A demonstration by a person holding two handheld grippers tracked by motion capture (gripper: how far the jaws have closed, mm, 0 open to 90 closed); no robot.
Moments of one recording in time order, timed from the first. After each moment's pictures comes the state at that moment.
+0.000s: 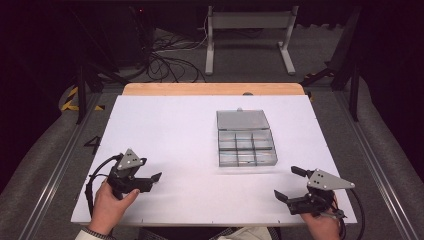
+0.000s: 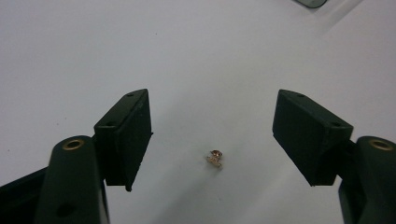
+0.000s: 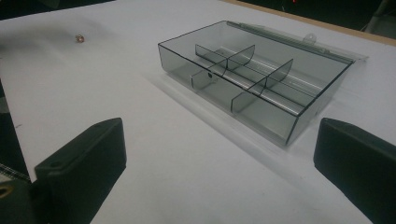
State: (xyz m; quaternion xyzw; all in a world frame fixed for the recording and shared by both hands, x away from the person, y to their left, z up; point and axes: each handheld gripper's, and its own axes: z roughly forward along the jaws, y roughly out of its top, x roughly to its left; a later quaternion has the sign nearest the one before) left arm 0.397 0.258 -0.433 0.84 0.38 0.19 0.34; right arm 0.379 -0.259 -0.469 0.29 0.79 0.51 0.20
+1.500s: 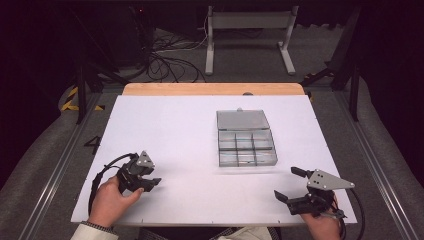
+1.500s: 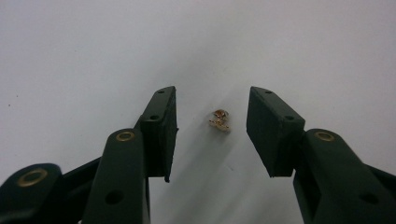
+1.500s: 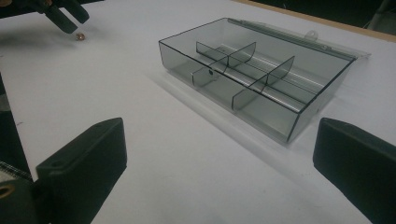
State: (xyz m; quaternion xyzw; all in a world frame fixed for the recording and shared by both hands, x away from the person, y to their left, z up) left arm 0.421 0.247 -0.453 0.91 0.34 0.13 0.22; right arm 0.379 -0.259 -0.469 0.29 0.79 0.51 0.19
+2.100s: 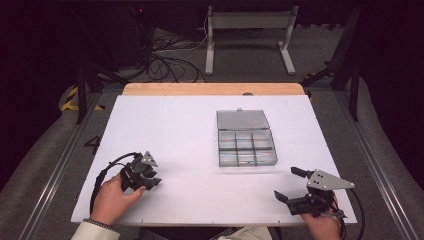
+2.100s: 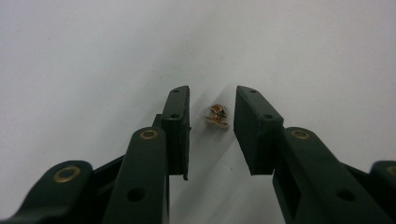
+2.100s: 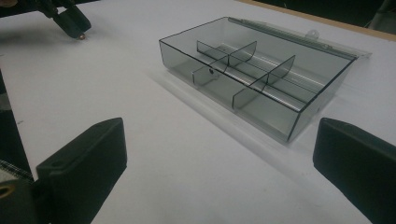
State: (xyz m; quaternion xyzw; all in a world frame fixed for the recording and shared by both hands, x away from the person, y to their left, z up) left arm 0.430 0.244 -0.460 0.92 0.33 0.09 0.19; right arm 0.379 -0.259 -0.470 0.29 0.79 0.51 0.19
